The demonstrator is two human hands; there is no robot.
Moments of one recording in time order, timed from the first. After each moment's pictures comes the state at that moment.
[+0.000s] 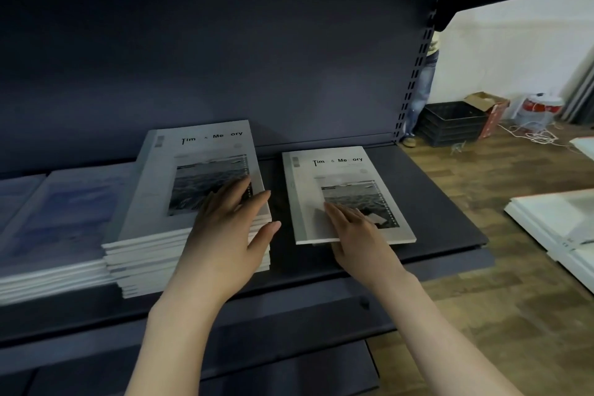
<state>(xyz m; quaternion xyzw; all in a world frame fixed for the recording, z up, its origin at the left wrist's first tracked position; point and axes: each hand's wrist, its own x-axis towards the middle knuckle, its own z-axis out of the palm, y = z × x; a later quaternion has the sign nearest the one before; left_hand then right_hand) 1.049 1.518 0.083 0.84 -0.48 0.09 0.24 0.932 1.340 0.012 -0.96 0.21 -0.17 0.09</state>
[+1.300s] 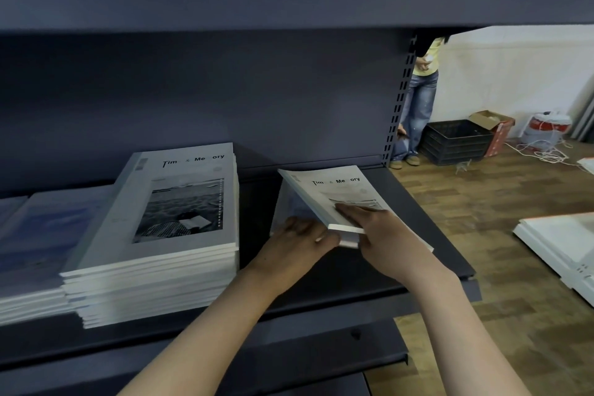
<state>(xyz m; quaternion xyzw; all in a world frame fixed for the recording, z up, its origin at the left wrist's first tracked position) 1.032 1.399 0.038 0.69 -0.70 0.18 0.01 0.898 1.284 0.076 -0.95 0.24 -0.11 0.18</state>
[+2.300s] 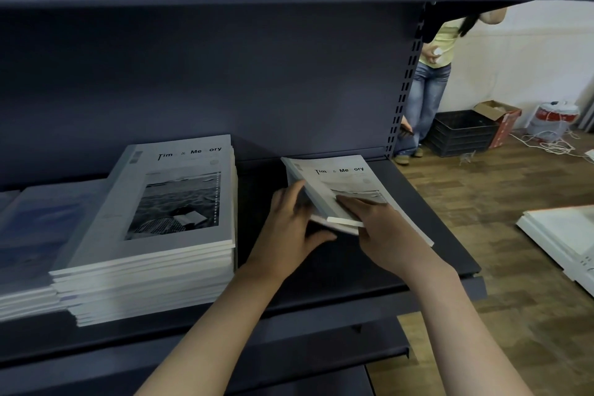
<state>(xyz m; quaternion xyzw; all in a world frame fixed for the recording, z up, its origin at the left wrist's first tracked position) 1.046 1.383 0.024 0.77 -0.56 0.15 0.26 0.907 1.278 0.071 -0.95 0.25 -0.12 0.18</state>
